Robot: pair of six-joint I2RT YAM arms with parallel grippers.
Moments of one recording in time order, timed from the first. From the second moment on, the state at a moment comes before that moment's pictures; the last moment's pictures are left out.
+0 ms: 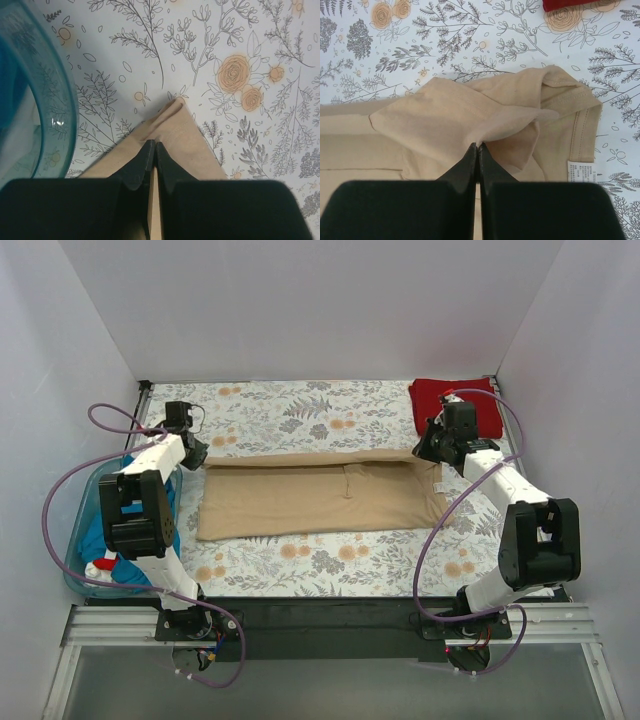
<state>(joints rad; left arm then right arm) 0.08 1.78 1.24 -0.48 -0.24 -0.89 0.15 1.53 1.05 -0.24 -0.13 0.39</state>
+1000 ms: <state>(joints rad) 0.09 1.70 1.12 -0.49 -0.22 -0.89 0.14 1.45 0.90 -0.28 -0.12 0.39</state>
